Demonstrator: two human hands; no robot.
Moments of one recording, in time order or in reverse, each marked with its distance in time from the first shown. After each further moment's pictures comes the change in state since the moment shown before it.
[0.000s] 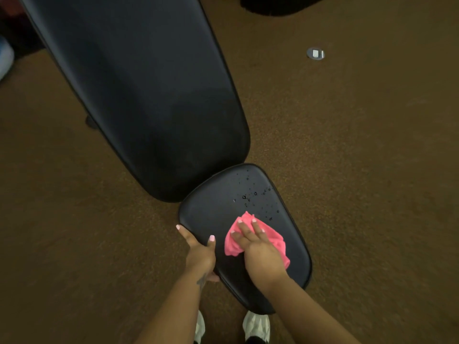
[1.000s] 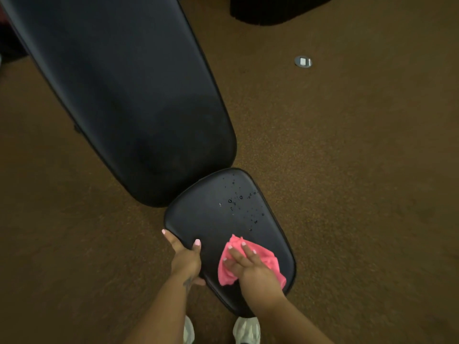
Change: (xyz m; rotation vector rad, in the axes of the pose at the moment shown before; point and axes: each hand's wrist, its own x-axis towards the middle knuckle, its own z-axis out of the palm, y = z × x) left_hand 0.002 -0.002 0.005 -0.067 0.028 0.002; right_hand -0.034 0.019 0.020 -0.044 -0.082 -0.089
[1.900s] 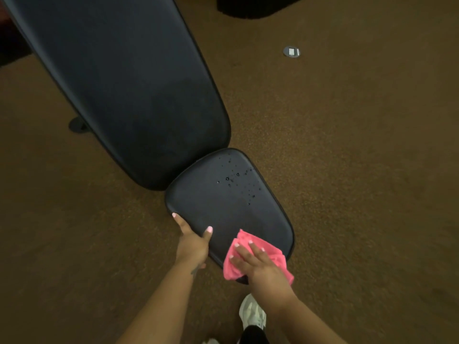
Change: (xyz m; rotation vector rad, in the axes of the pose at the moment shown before) left_hand -0.014 -0.028 0.000 0.295 -0.026 0.209; right_hand -0.048 -0.002 0.039 0.049 0.047 0.045
